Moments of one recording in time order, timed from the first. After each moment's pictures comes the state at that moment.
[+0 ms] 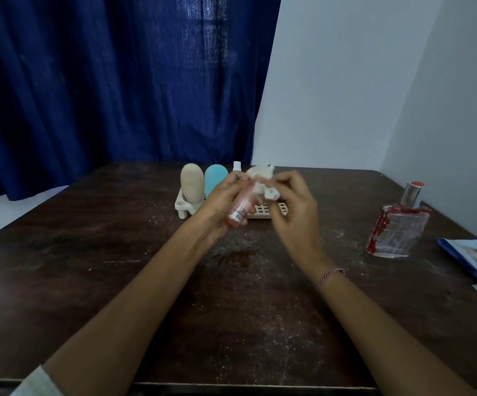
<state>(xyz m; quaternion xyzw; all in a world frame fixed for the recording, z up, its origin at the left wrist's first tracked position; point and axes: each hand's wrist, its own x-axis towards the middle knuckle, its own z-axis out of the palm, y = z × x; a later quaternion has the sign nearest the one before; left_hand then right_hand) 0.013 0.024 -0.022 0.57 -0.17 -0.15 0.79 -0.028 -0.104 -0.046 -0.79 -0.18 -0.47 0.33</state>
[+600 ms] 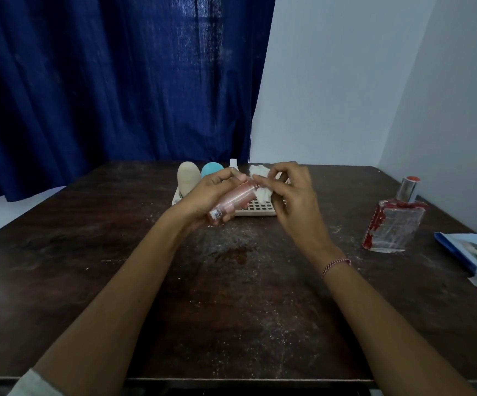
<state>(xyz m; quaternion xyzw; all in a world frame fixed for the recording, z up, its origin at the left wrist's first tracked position) 0.023 0.047 -0.014 0.68 -0.25 -0.15 0.68 -0.027 -0.125 -0.039 -0.84 -0.19 -0.47 0.20</state>
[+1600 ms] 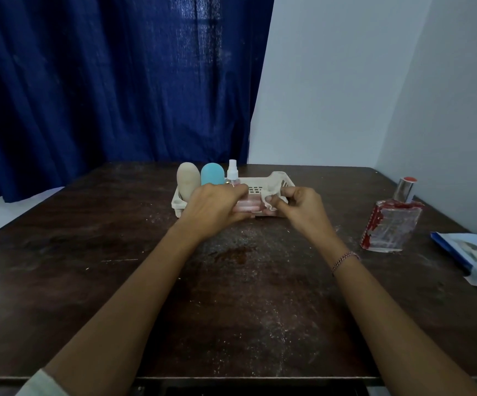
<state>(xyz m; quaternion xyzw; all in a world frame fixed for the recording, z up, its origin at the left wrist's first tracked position) 0.025 0.043 -0.033 0.89 -0.36 0.28 0.07 -0.020 -0.136 -0.042 -0.84 -0.03 -0.24 0.48</state>
